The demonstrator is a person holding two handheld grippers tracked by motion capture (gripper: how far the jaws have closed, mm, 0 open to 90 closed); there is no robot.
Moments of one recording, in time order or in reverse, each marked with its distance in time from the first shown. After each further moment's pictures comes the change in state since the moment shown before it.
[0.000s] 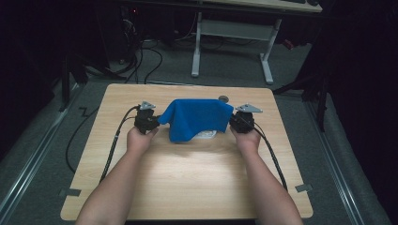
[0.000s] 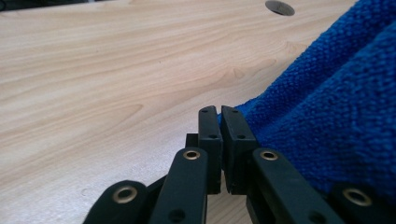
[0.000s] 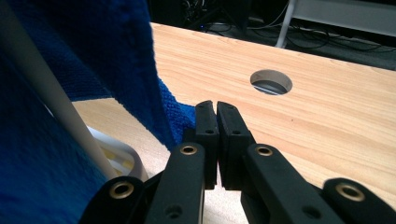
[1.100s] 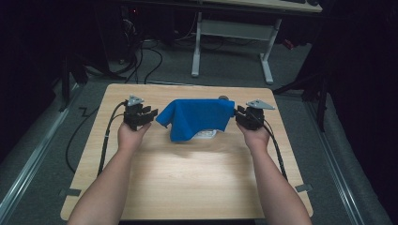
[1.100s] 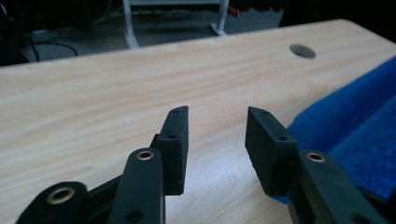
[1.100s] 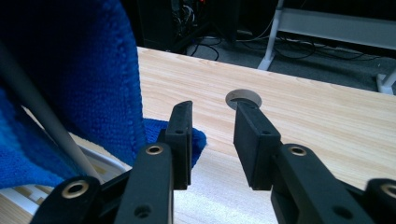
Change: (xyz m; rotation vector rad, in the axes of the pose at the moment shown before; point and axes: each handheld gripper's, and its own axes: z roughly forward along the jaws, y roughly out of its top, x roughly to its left) left arm 0.013 0.017 -0.044 -0.127 0.117 -0.027; right arm -0.018 0.019 -0.029 -0.057 -0.022 0.027
